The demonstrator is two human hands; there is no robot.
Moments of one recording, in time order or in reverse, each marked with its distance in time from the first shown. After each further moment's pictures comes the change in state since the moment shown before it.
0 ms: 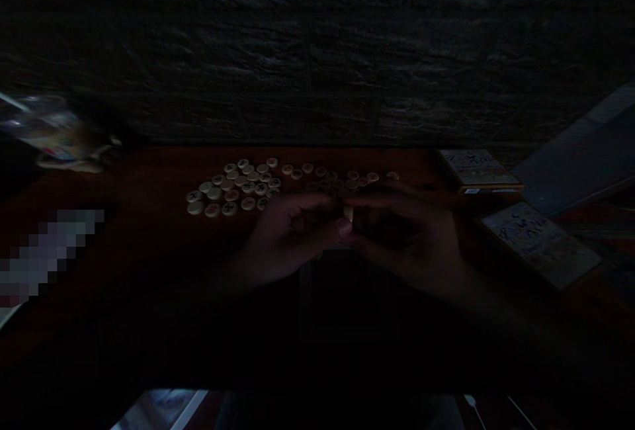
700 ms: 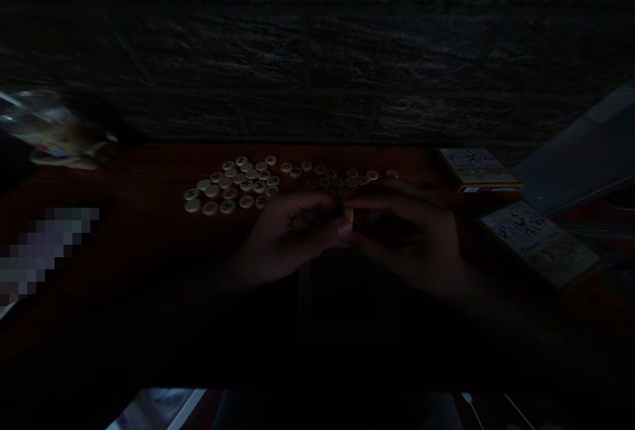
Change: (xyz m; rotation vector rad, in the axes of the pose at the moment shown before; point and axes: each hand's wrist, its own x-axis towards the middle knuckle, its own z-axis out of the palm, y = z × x) left_hand 0.001 0.000 0.001 0.000 -0.019 0.026; right_hand 0.000 -0.001 -0.001 -0.005 -0.018 -0.011
